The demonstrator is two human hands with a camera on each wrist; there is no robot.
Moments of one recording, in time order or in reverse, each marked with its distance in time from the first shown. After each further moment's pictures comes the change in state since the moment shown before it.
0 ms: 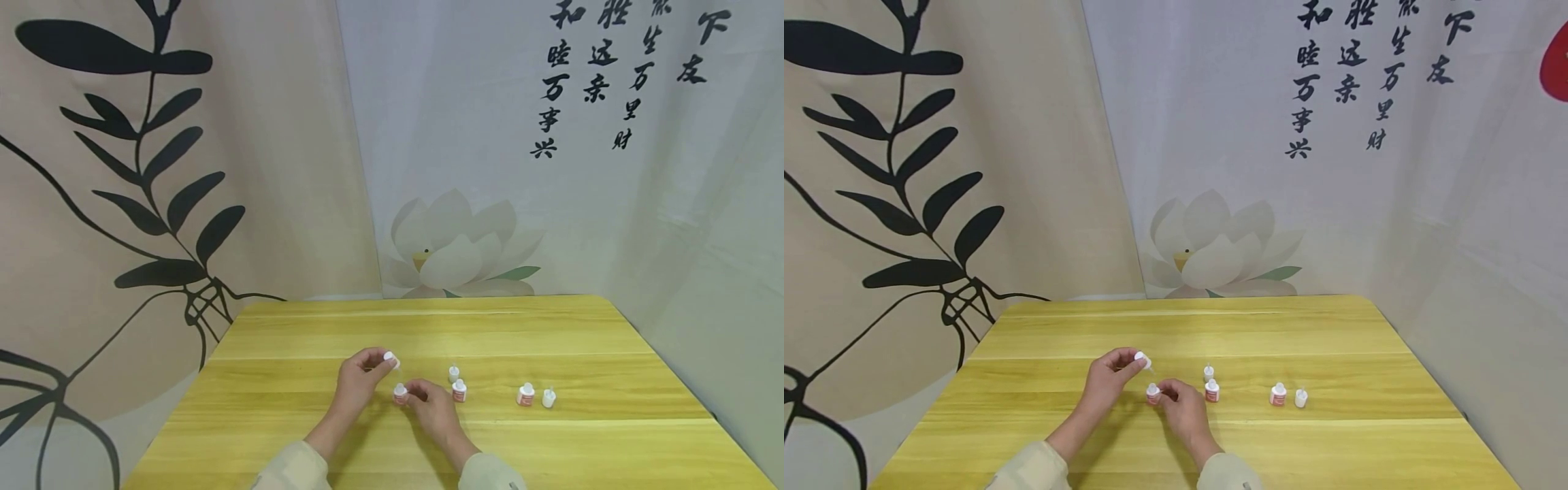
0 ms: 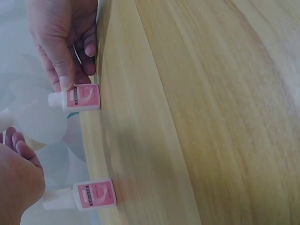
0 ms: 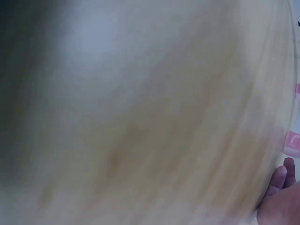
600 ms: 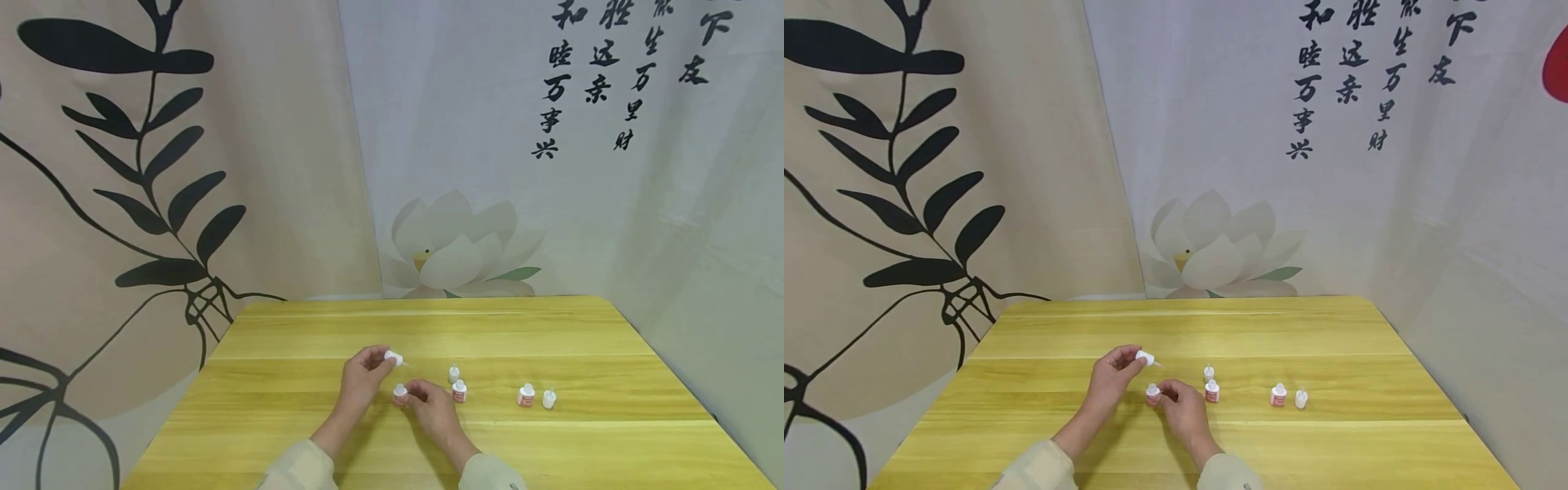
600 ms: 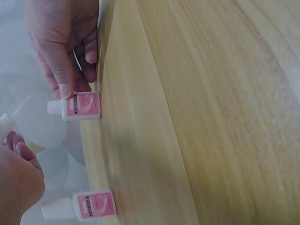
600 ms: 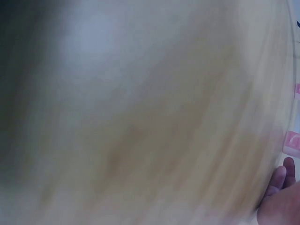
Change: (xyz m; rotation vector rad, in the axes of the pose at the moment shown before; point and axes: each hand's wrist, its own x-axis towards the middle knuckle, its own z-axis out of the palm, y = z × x) left_hand 0.002 0.003 0.008 -0.044 0.036 -0.032; right_hand -0.001 0.000 0.000 0.015 -0.009 -0.003
